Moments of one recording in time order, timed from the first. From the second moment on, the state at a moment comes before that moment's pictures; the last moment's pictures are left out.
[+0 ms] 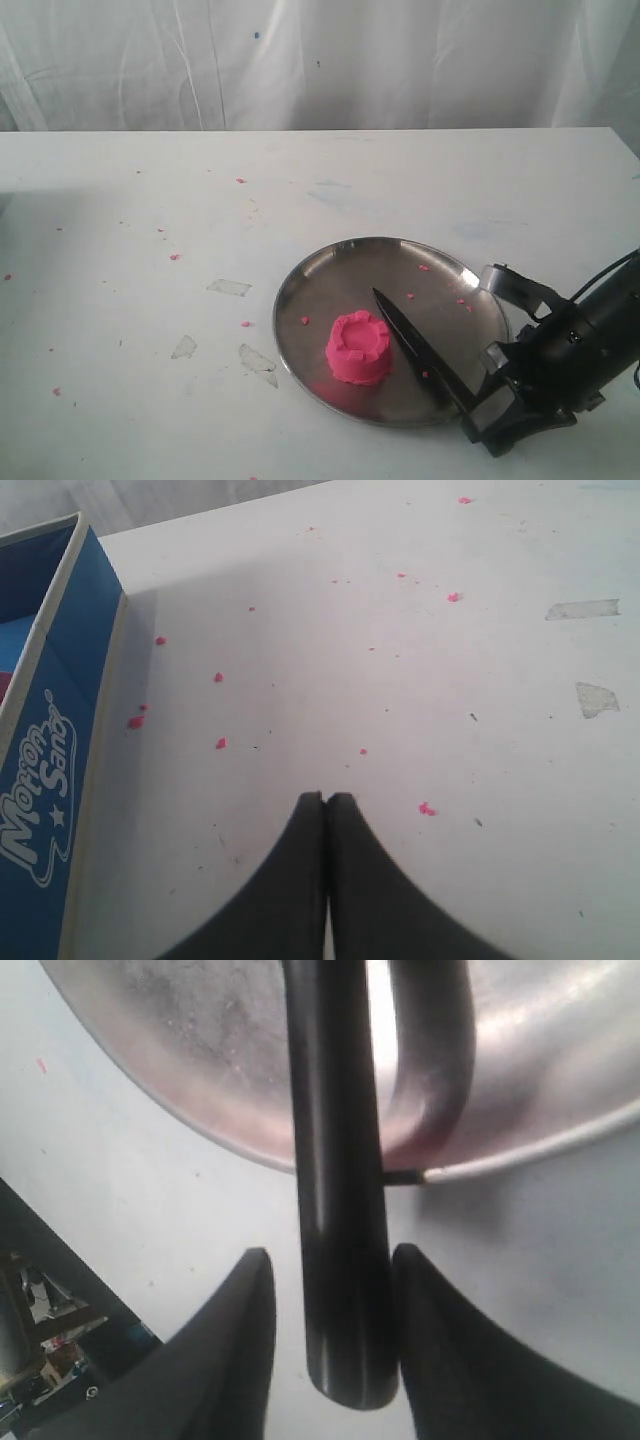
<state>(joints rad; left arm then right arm) 0.03 0.01 0.03 -0.02 0.39 0.18 -0.02 1.83 -0.77 0.78 1.05 -0.89</state>
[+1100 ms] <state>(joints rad) 0.03 0.01 0.03 -0.09 0.37 0.14 -0.03 1.53 -0.77 0.93 0.89 -0.88</state>
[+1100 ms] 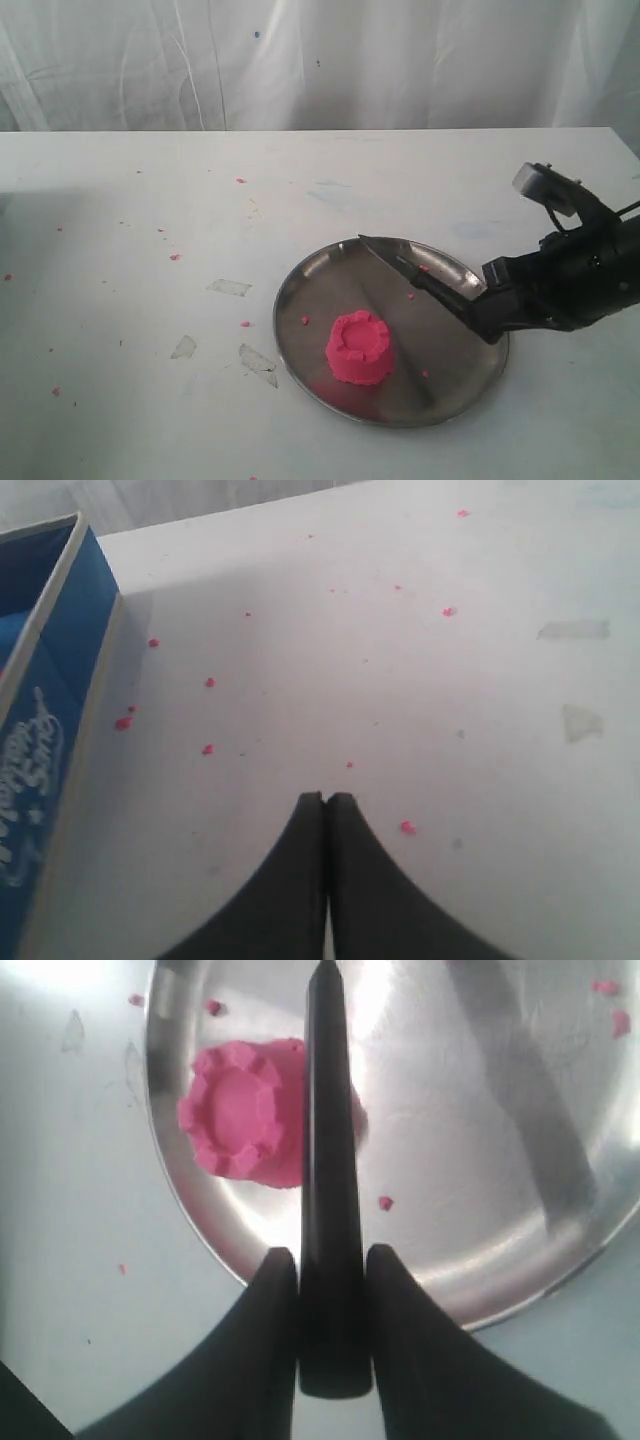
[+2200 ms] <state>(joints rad) 0.03 1.43 -0.55 0.95 -0.62 -0.74 -0.03 1.10 -0.64 0.97 0.71 -1.01</state>
